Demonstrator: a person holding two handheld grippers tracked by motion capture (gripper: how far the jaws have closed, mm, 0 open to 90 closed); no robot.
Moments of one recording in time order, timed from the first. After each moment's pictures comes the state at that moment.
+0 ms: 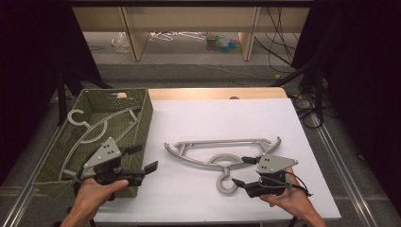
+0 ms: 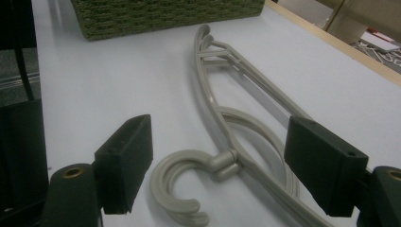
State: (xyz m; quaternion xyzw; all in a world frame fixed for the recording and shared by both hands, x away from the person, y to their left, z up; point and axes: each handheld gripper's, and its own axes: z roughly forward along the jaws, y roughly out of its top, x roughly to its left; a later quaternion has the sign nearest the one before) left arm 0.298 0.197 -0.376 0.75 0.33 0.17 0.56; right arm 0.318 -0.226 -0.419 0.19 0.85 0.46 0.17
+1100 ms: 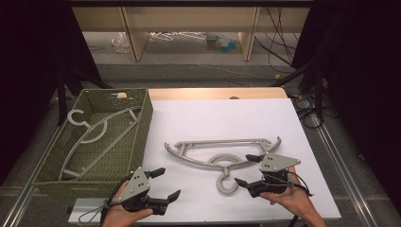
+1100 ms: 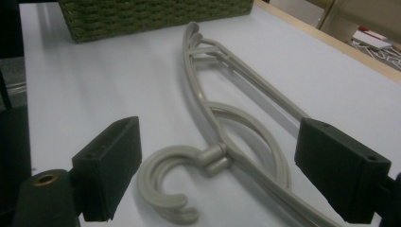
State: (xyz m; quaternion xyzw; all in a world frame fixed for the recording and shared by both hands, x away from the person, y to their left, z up) left arm 0.266 0.151 -0.435 0.77 0.28 0.16 0.55; right arm 0.325 -0.235 -0.429 0.21 0.84 0.47 0.17
